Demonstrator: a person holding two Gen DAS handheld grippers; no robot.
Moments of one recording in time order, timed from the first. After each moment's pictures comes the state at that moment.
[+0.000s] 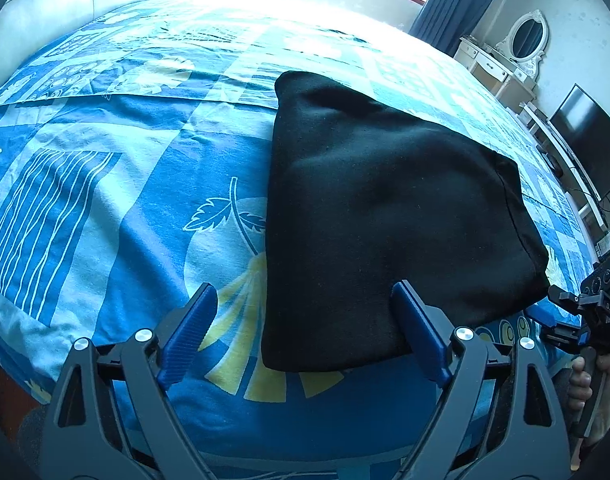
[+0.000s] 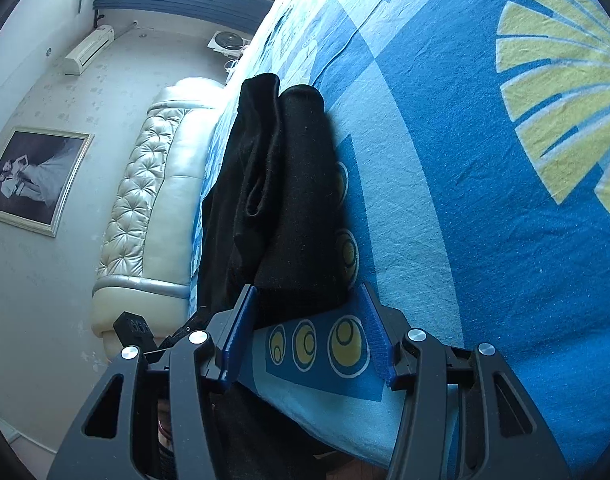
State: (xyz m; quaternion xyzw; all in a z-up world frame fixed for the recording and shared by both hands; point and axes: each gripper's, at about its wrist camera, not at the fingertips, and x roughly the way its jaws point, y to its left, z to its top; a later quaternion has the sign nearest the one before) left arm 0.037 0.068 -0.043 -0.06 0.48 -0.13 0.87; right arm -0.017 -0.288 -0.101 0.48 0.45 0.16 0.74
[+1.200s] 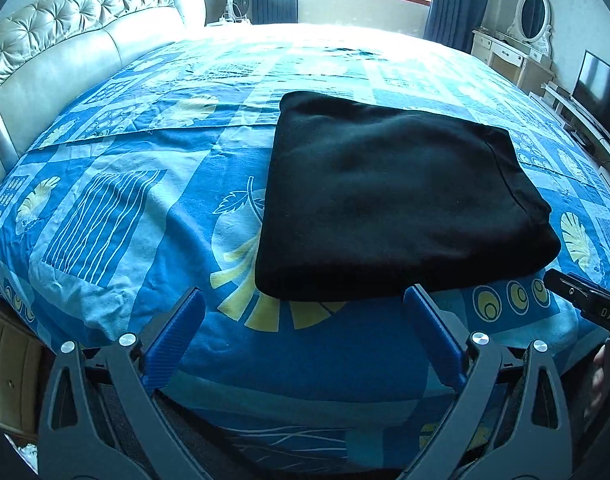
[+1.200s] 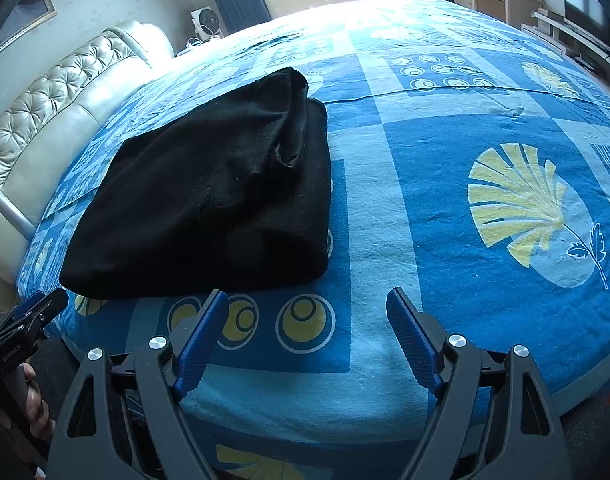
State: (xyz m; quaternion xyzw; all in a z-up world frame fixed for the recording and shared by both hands) left arm -0.031 0.037 -0.019 0.03 0.43 -0.07 0.90; right arm -0.032 -0.213 -0.051 0.17 0.46 -0.02 0.87
